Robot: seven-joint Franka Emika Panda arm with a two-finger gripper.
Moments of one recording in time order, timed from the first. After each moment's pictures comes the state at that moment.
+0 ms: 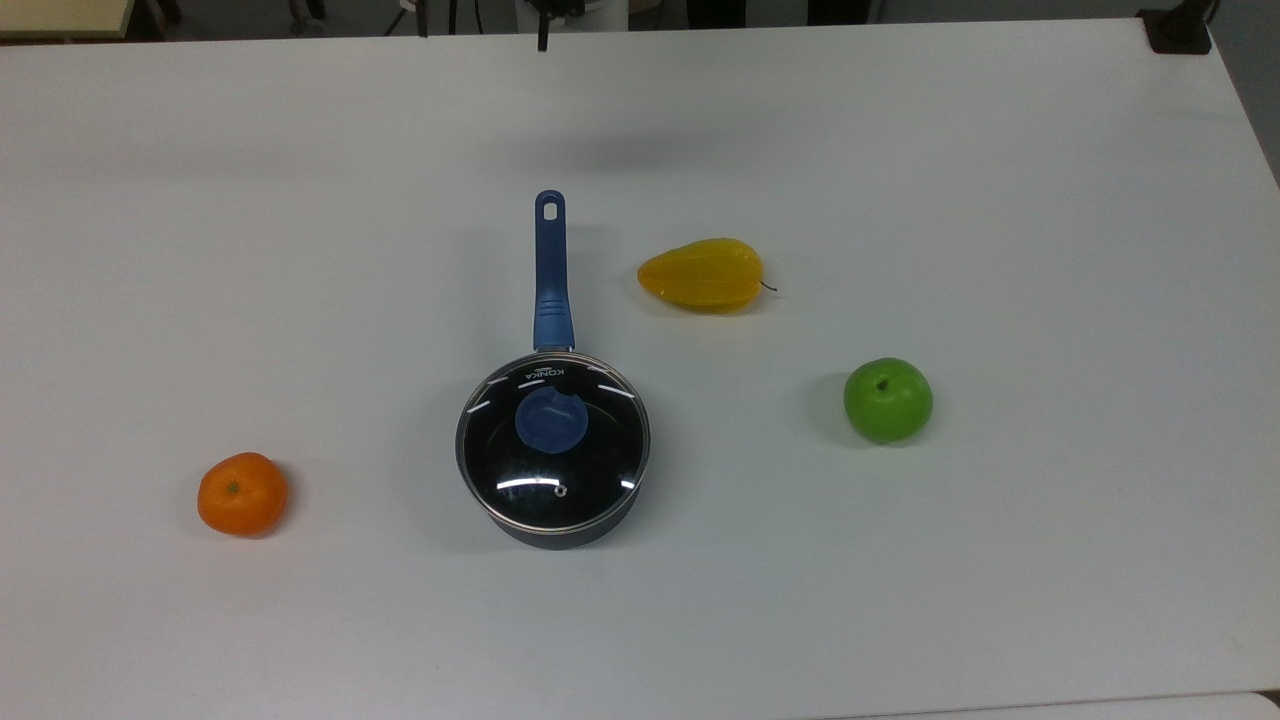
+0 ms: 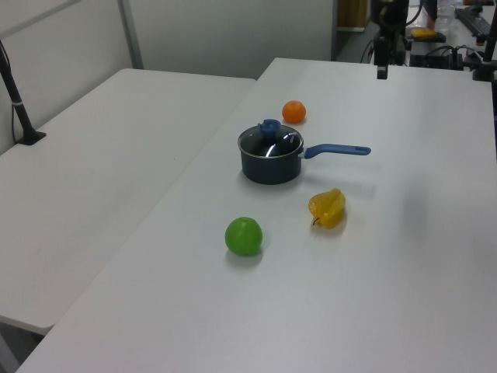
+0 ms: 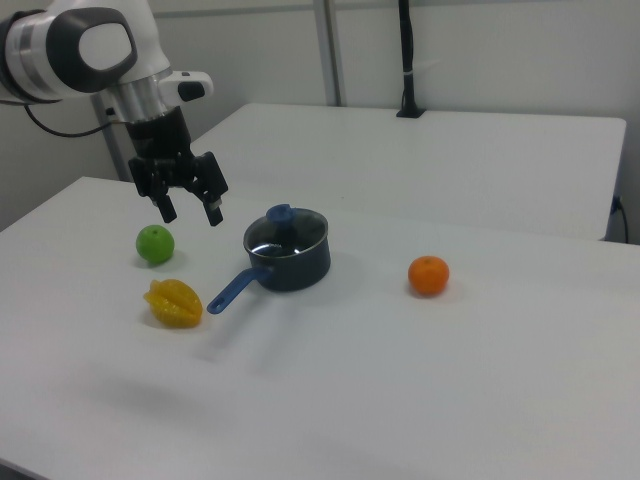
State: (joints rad) arm 0.17 -0.04 -0.09 -1.72 -0.15 1.66 0.04
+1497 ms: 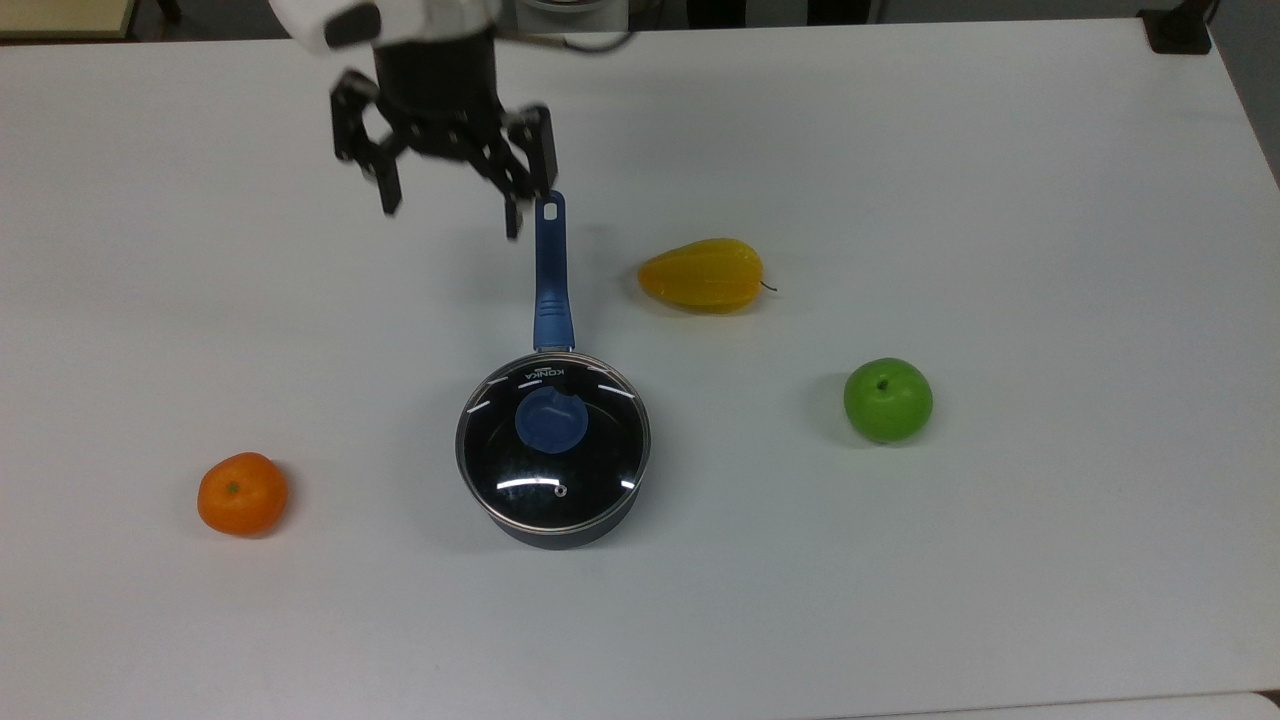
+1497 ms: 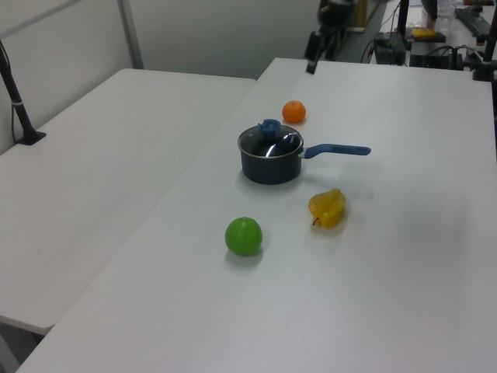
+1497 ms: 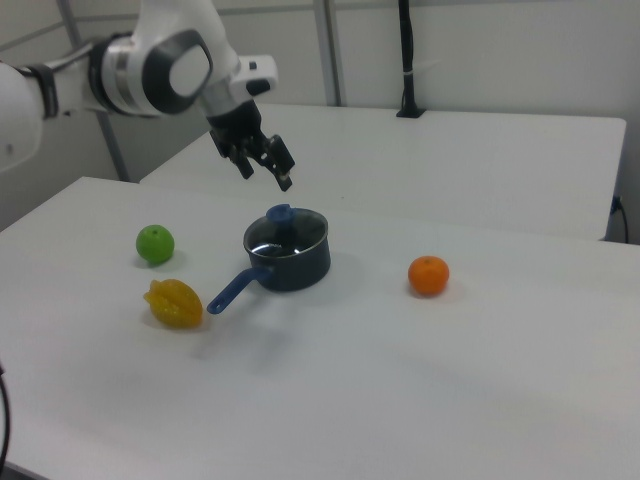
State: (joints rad) arm 0.11 0.28 -0.09 -1.47 -0.04 2.04 0.19
